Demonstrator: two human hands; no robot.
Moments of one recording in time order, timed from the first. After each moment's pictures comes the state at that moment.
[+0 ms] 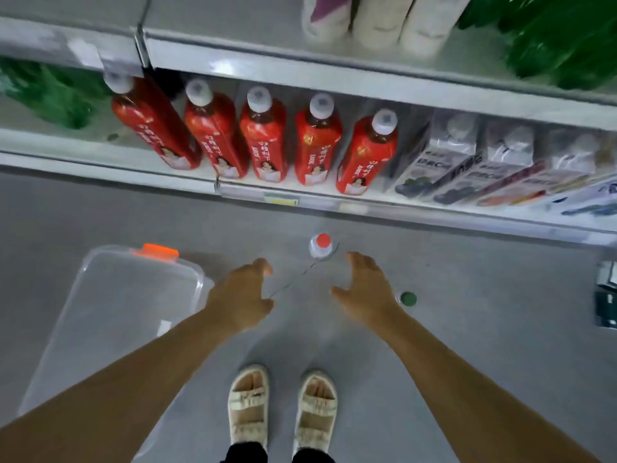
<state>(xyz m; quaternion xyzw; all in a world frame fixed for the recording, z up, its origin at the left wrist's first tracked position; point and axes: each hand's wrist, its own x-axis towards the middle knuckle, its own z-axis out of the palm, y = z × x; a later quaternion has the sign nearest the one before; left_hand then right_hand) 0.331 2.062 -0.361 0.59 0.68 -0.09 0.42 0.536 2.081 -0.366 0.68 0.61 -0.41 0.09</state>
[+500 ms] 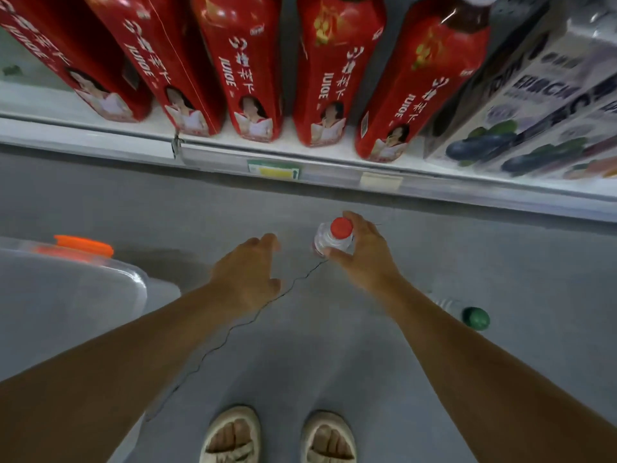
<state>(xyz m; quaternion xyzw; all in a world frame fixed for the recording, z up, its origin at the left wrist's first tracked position) 0.337 2.108 -0.544 0.63 0.66 -0.11 0.40 0.529 2.133 -0.584 0.68 0.60 -0.42 -0.08</state>
